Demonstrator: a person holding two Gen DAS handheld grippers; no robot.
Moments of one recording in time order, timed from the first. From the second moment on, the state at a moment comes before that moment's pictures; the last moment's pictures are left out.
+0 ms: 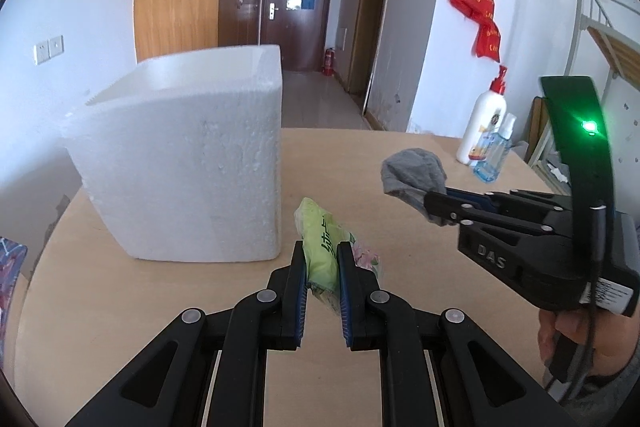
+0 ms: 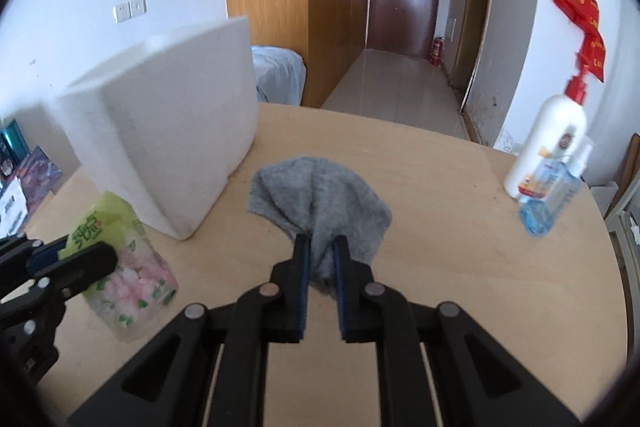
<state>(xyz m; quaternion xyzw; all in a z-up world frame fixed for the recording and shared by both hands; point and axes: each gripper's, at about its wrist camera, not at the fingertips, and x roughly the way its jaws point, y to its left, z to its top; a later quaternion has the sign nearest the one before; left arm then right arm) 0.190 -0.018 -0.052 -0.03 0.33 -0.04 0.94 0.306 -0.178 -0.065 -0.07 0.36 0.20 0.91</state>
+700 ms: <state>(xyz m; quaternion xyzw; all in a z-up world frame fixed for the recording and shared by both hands) 0.111 -0.024 -0.008 -0.02 0.27 -0.05 0.96 0.184 -0.220 -0.018 -0.02 0.29 0.19 0.94</state>
